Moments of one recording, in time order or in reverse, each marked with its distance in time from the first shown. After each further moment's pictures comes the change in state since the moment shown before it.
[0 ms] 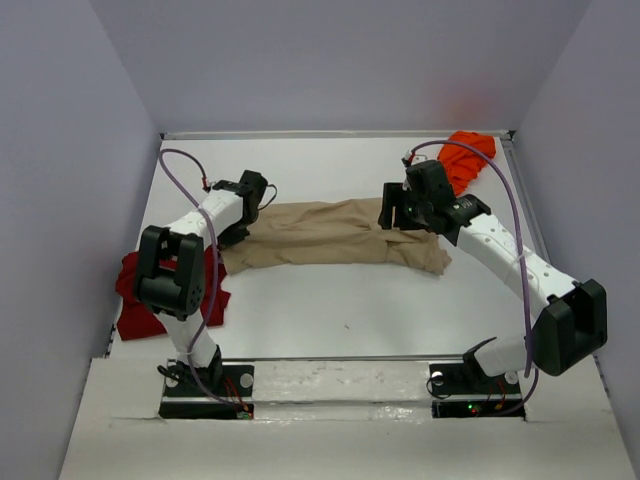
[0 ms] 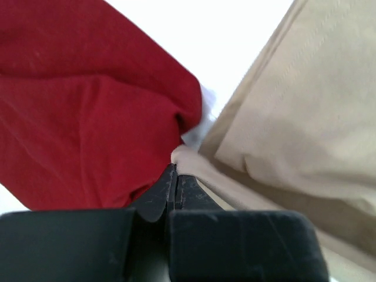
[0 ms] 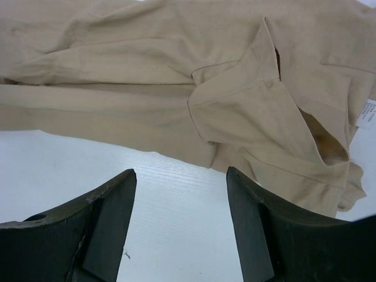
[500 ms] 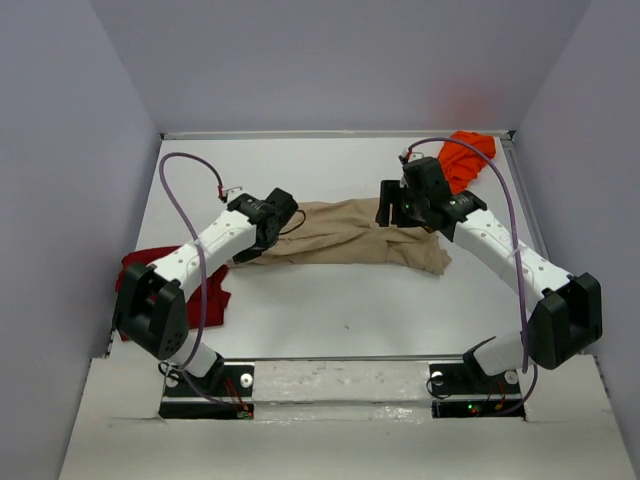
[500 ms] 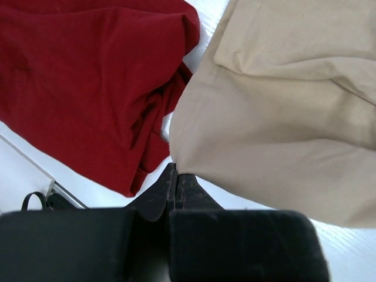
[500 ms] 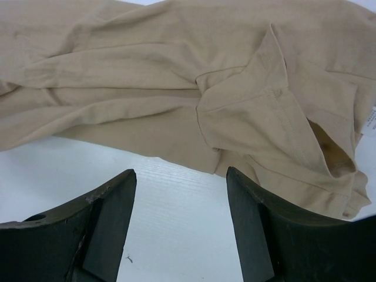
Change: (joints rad) left arm -0.277 -0.277 -0.038 -0.261 -0.069 -0.259; right arm 0.000 0.038 0.029 0.003 -0.007 0.000
